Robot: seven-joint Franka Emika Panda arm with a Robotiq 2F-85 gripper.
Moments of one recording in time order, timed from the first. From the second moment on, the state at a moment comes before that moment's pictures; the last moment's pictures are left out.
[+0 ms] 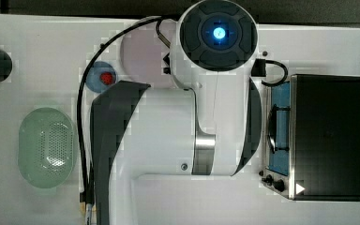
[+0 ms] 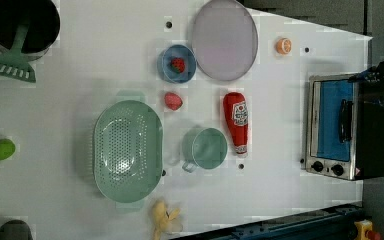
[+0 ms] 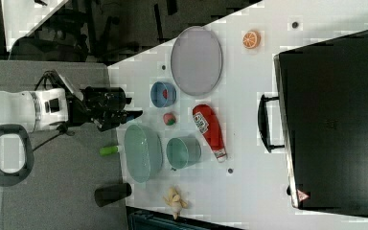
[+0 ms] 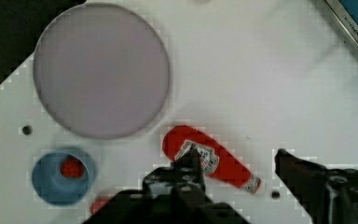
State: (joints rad) arm -0.03 0.02 0.01 -1.79 0.02 0.22 -0.06
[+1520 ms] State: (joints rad) arm -0.12 0.06 0.17 -2.34 0.01 0.75 -0.74
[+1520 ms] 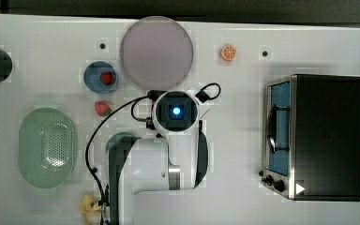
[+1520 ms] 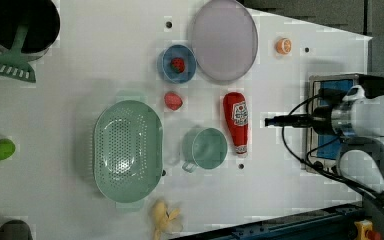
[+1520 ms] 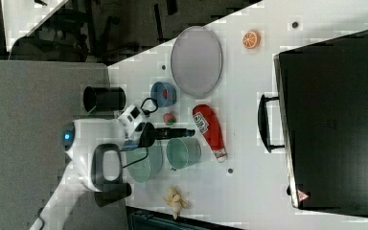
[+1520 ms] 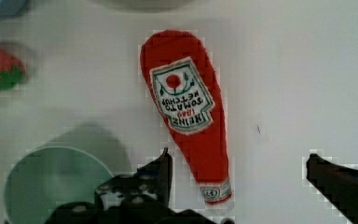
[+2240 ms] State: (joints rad) arm -0.11 0.30 0.19 -2.40 0.01 1.03 -0.93
